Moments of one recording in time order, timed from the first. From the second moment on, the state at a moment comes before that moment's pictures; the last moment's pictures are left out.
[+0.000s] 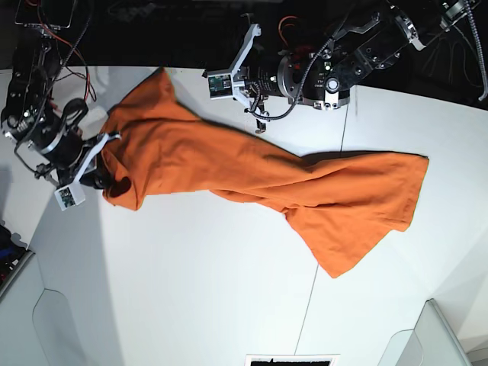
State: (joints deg) left arm -0.5 -26.7 48.5 109.7 -21.3 -31.1 44.9; right arm -1.9 16.8 13.1 95.1 19.6 33.9 -46.2
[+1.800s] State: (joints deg) left arm -11.1 -20.6 73.9 95.0 22.5 3.8 28.9; right arm 3.6 18.5 13.0 85.9 12.6 33.7 -38.6
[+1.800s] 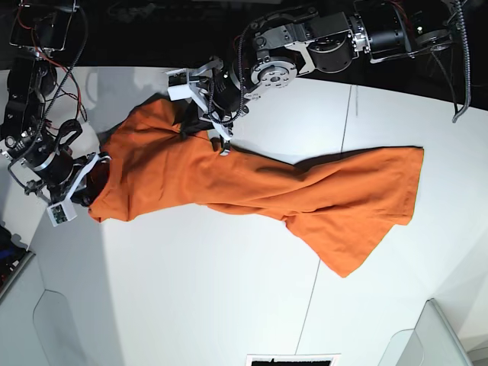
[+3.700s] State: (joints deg) left arm -5.1 -35.0 38.1 104.9 5.2 13.2 33.1; right arm 5.1 6.0 18.3 83.5 42.5 34.0 -59.1
